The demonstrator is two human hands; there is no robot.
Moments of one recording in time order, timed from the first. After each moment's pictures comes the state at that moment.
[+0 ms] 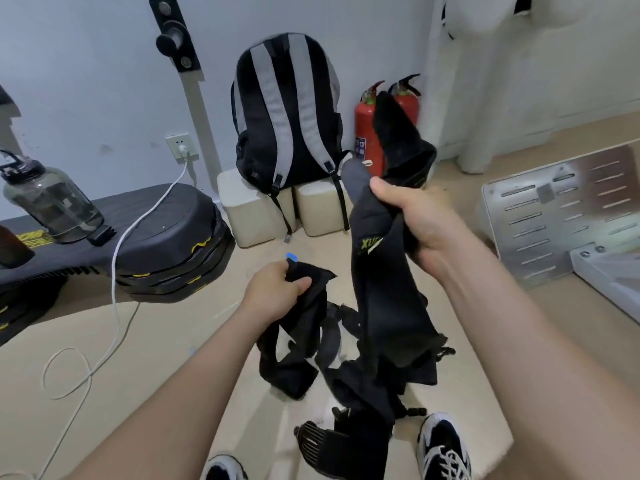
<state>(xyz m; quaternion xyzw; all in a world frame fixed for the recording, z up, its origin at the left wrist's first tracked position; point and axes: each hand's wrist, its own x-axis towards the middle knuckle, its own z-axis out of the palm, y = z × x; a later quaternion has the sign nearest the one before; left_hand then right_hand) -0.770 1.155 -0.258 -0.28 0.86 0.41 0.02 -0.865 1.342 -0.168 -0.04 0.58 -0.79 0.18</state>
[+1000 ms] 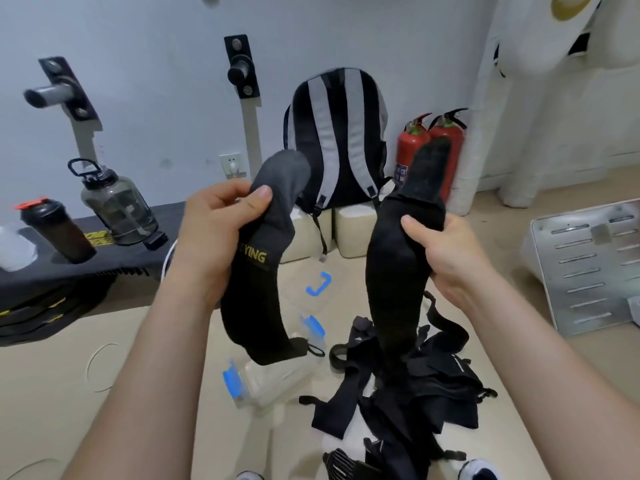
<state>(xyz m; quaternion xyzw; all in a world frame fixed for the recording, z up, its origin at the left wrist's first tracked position) -0.701 1.098 -0.111 -0.12 0.67 0.66 -0.31 -0.841 1.298 -0.163 -0.09 0.65 -0.74 0.15</state>
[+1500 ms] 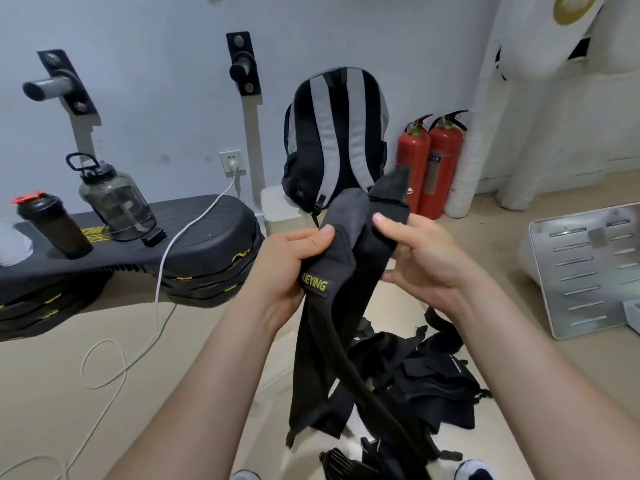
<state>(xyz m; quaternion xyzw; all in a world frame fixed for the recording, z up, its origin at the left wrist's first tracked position) -0.727 1.137 -0.155 -0.16 0.57 0.80 -0.14 -0.823 1.284 -0.158 -0.17 0.54 -0.76 0.32</state>
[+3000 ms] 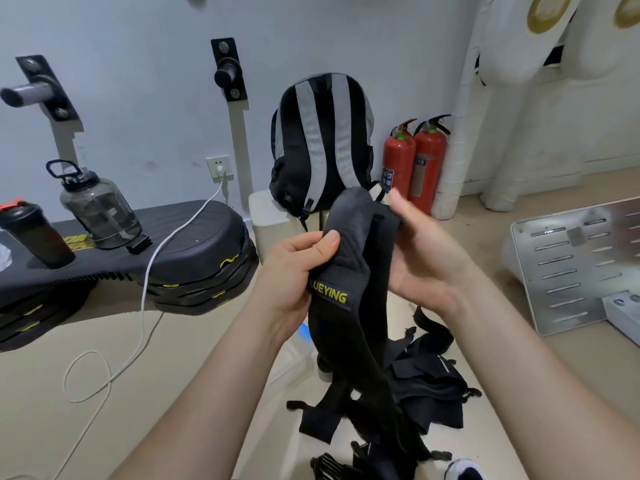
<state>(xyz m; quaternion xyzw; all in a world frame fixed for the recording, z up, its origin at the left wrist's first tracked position) -0.730 1.165 -0.154 -0.12 0.53 0.83 -0.13 -0.826 1.295 -0.148 -0.10 0.46 -0.79 0.39</state>
